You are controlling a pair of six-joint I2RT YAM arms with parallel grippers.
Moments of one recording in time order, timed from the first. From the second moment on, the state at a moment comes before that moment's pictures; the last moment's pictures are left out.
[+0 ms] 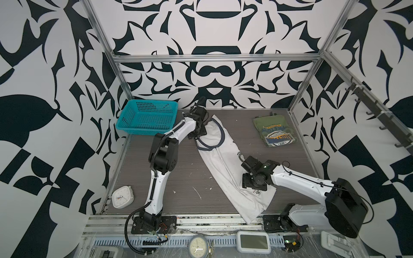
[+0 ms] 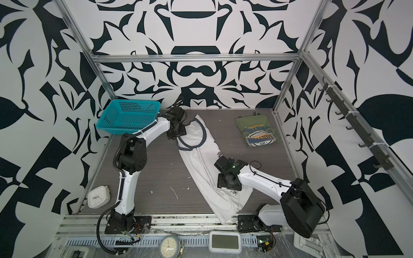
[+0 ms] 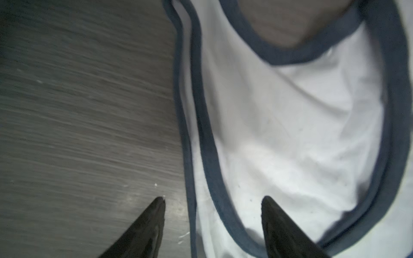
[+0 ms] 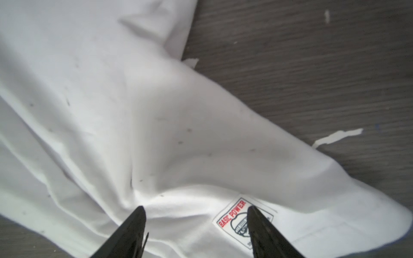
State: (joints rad) left arm -0.47 2.26 1.90 -0.87 -0.11 -0.67; right arm 0.71 1.30 0.70 -0.82 0.04 0.86
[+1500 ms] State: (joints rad) left arm -0.48 2.12 1.97 -0.92 -0.04 -0.60; right arm 0.88 1.20 0.73 -0.73 -0.05 0.90
